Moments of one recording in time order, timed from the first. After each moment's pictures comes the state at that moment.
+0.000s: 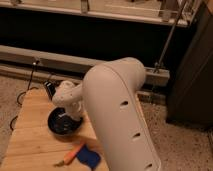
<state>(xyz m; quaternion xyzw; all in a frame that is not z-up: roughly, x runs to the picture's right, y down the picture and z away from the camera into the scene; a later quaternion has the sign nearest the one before) -0.169 0.167 0.871 -0.20 0.23 0.58 0.76</state>
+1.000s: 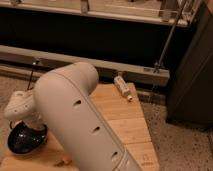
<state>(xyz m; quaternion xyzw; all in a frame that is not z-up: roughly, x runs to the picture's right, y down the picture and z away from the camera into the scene) -0.364 0.221 0.814 -0.26 0.12 0.36 0.89</state>
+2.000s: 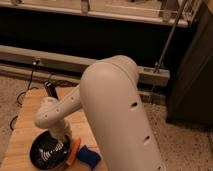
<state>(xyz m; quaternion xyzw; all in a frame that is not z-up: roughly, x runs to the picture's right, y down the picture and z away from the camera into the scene) -0.200 0.249 0.784 -0.29 0.18 0.40 0.85</state>
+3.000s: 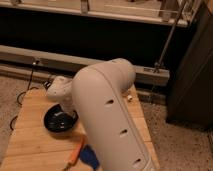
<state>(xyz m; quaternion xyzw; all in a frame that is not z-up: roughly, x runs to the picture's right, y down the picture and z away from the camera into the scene) -0.205 0.138 0.885 -0.22 0.20 0.48 0.83</state>
